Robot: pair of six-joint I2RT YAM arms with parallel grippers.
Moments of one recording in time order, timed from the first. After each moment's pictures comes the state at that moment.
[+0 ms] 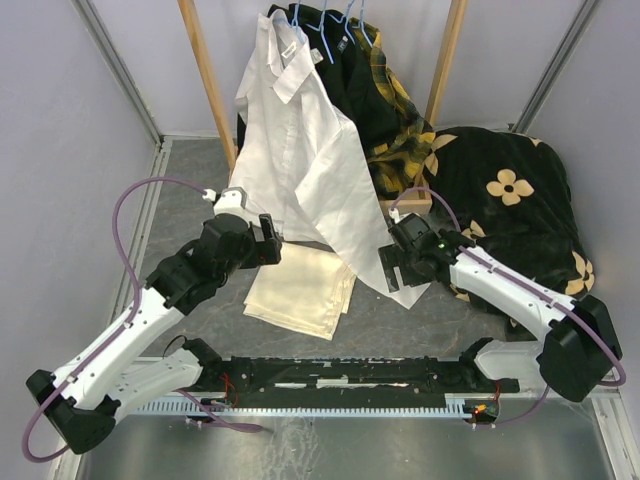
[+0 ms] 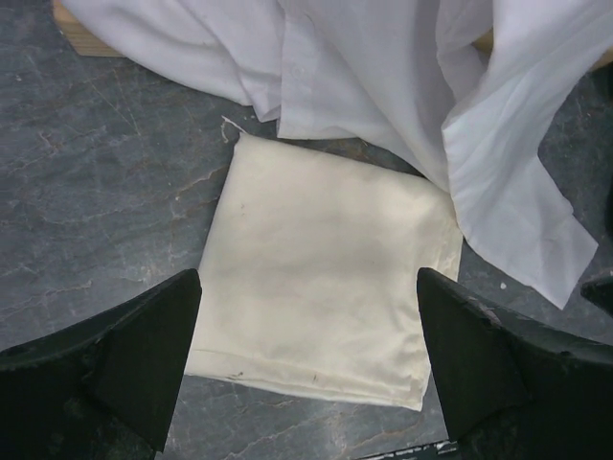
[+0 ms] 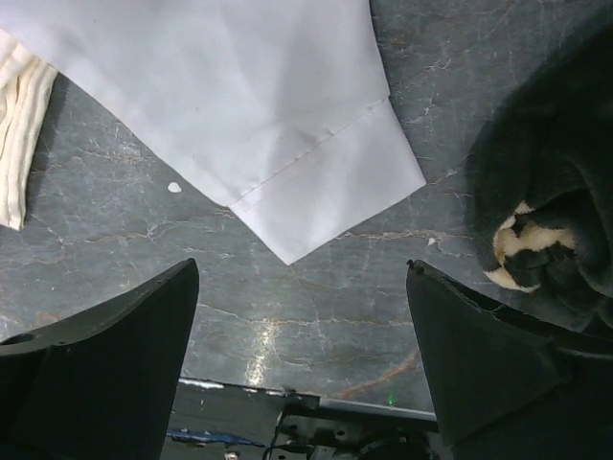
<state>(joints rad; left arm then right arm) -0.68 0.88 0.94 -0.70 -0.36 -0.56 0.65 1.27 0.90 -0.80 0.22 0.35</state>
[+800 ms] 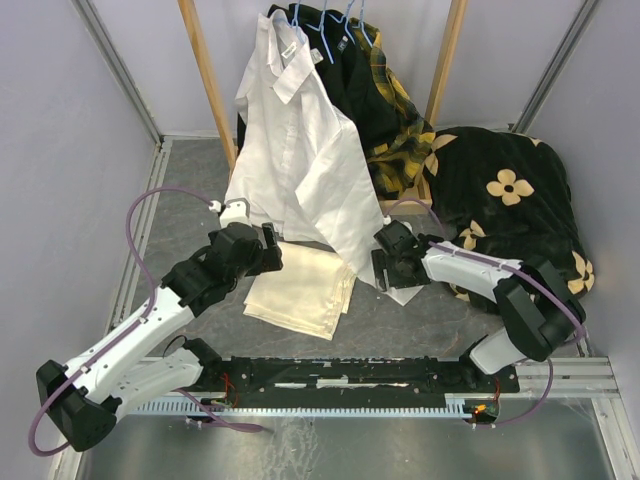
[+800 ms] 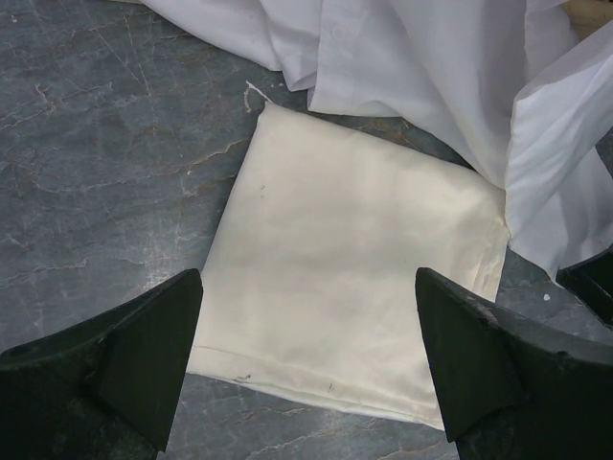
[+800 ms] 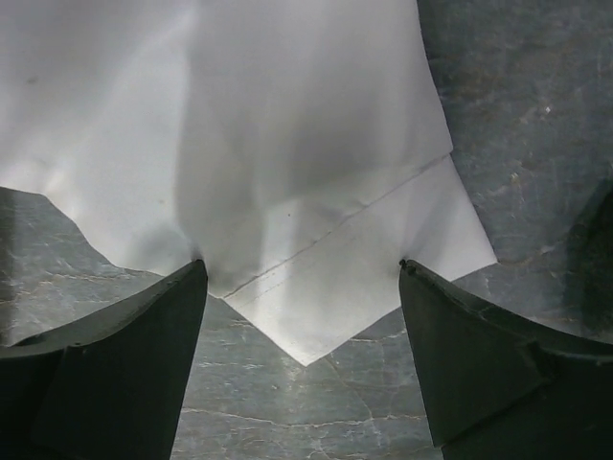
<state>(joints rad) -0.68 0.90 0.82 -0.63 -0.41 -0.62 0.65 1.50 0.79 -0.54 0.23 0.48</state>
